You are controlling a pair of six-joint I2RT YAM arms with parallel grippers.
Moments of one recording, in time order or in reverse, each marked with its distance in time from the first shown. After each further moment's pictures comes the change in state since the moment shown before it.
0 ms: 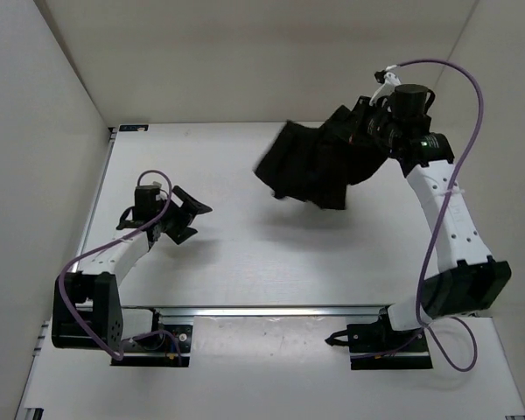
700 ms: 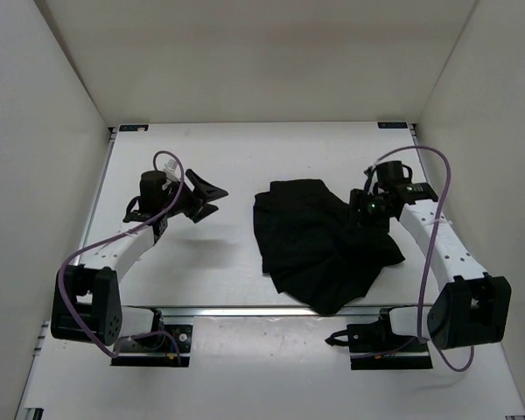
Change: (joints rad) left arm -0.038 0.016 0.091 0.183 0.195 -0.028; right arm -0.031 -0.254 -0.608 -0.364 0.167 -0.114
